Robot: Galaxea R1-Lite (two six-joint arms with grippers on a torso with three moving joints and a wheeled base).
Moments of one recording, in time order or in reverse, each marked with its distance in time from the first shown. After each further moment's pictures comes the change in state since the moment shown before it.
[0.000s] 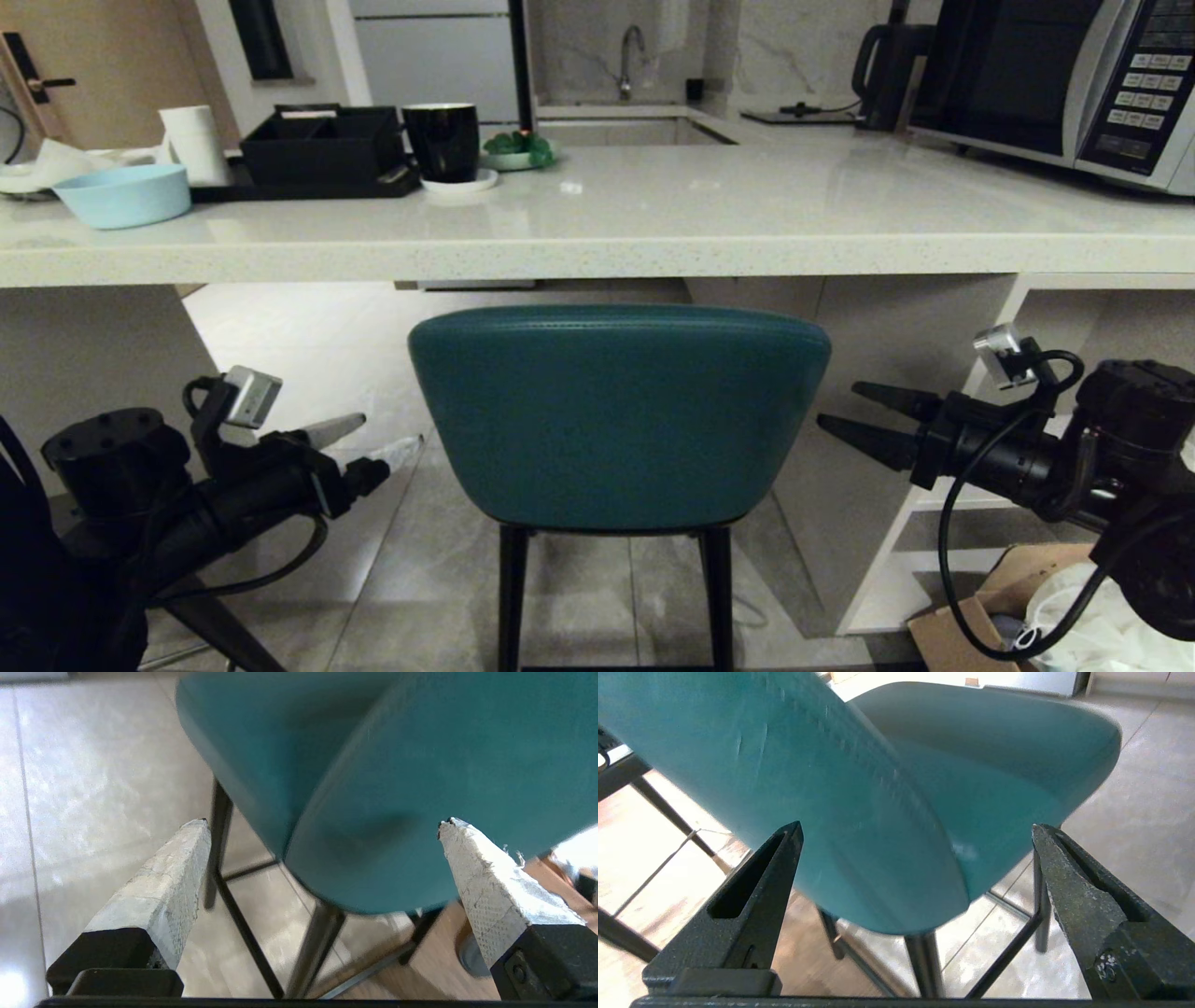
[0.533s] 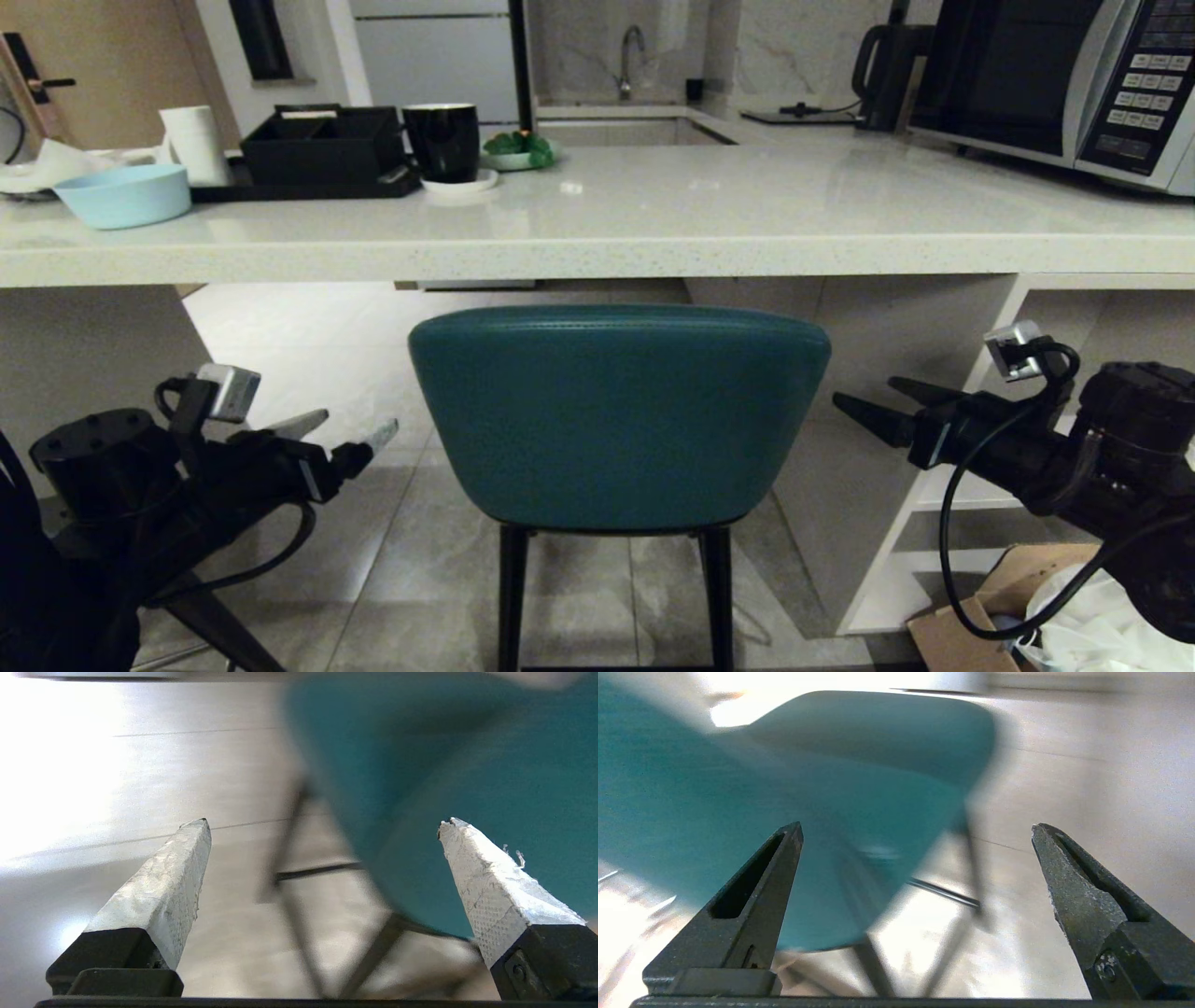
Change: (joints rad) left arm 0.021 -0.007 0.013 0.000 0.212 0.010; right arm -0.005 -0.011 0.018 0.021 -0.298 0.008
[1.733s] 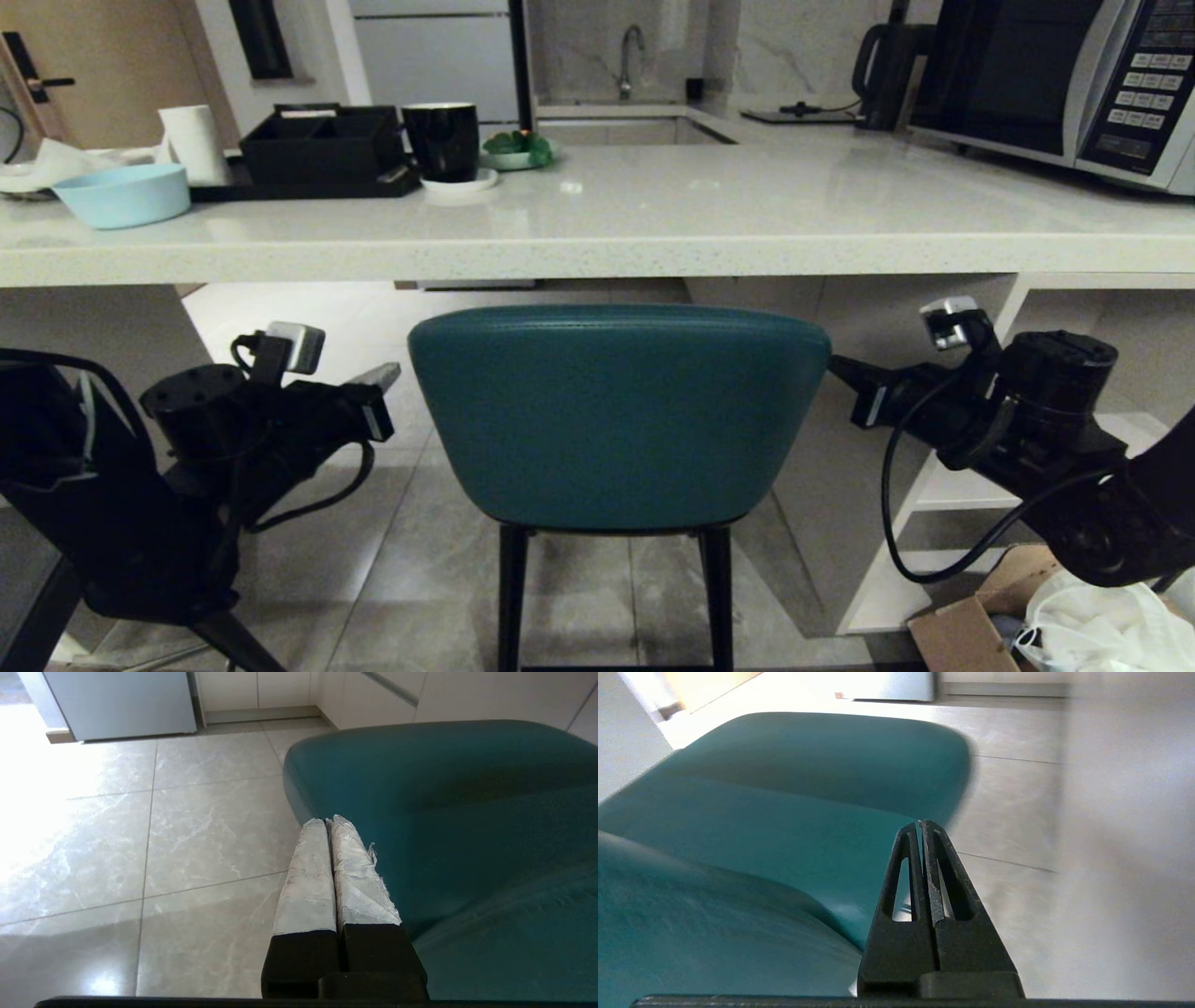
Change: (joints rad) left arm -0.113 0.150 -0.270 0.000 0.151 0.036; right arm 0.112 0.098 -0.203 0.074 -0.184 0.002
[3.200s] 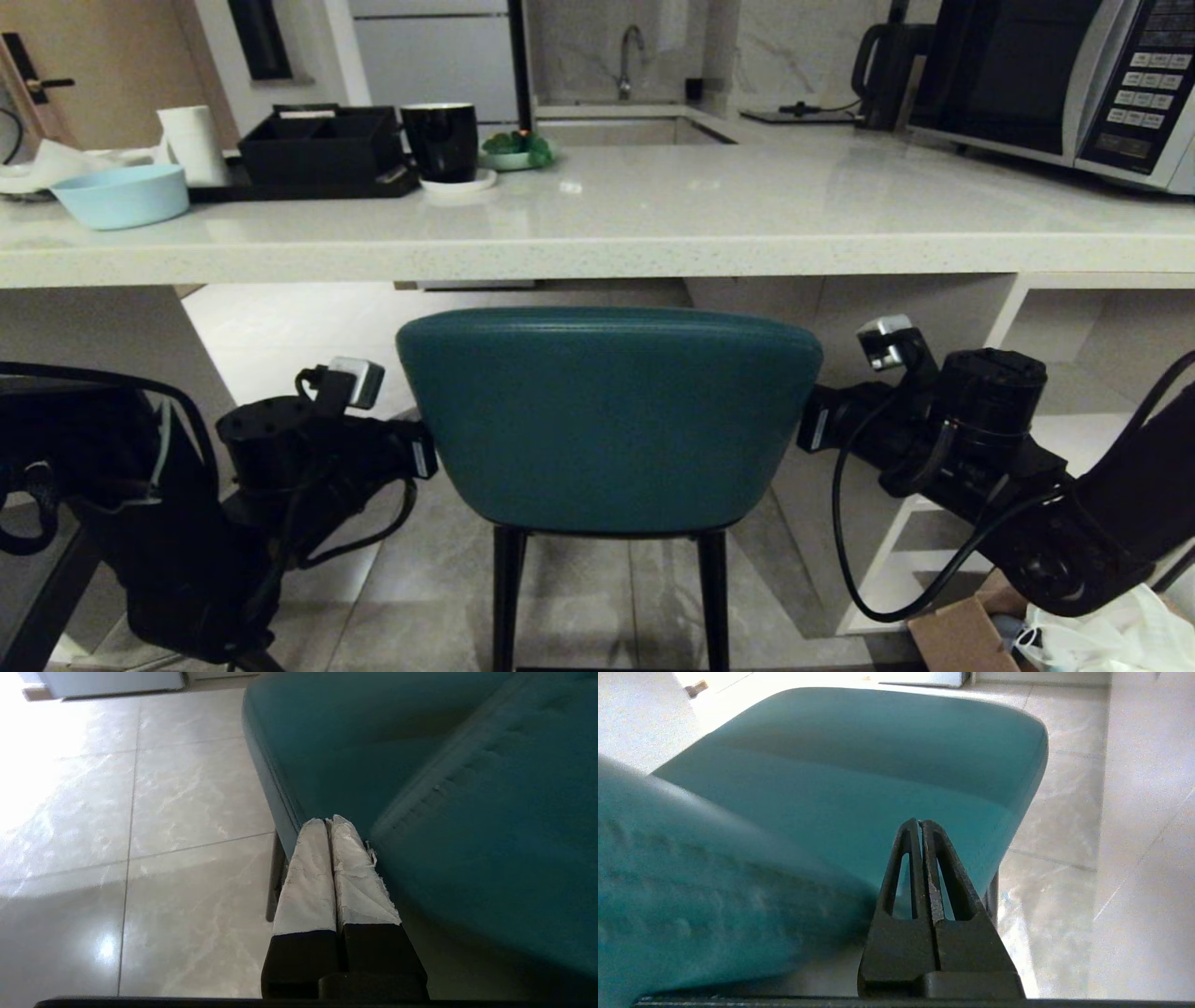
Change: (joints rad) left arm -0.131 0.035 0.077 0.003 0.129 0.020; right arm 0.164 0.016 0.024 -0.006 -0.099 -0.002
